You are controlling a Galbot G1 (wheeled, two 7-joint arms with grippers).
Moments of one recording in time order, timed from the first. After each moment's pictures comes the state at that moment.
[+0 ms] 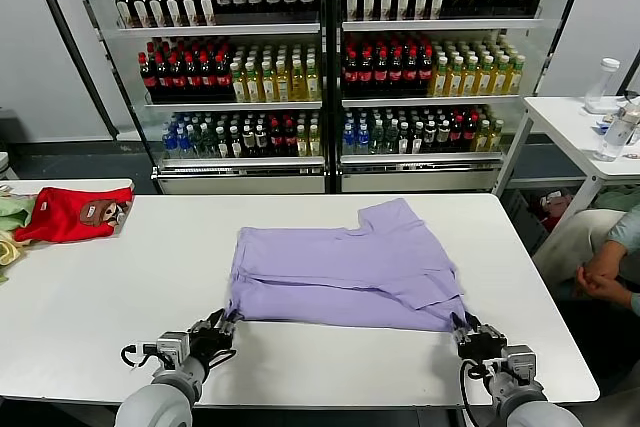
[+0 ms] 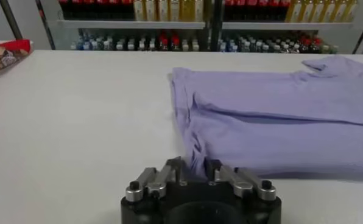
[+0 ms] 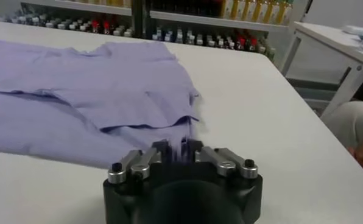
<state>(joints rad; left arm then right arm) 1.38 -1.11 -0.36 -2.02 -0.57 0.57 -0.30 -1.52 0.98 0.49 2.08 0.51 -0.44 0.24</state>
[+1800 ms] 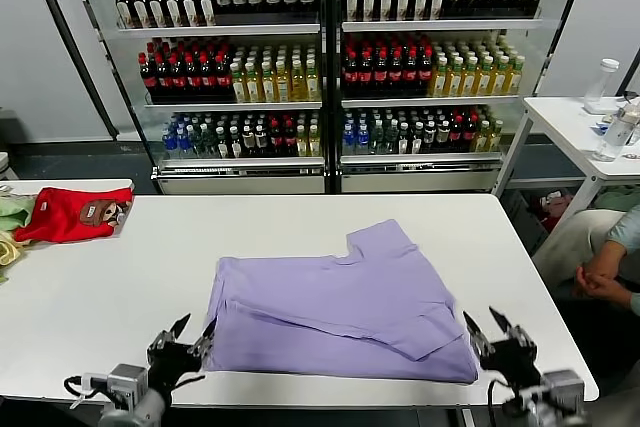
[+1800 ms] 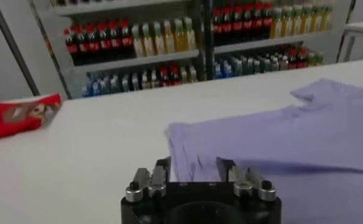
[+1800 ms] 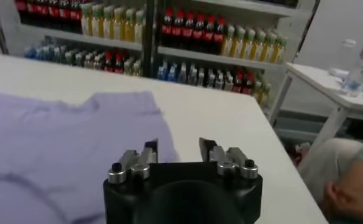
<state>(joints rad) 1.61 -1.01 -0.52 -2.25 -0.48 0.50 -0.23 -1.56 0.95 0.59 2.24 0.55 -0.45 0.24</state>
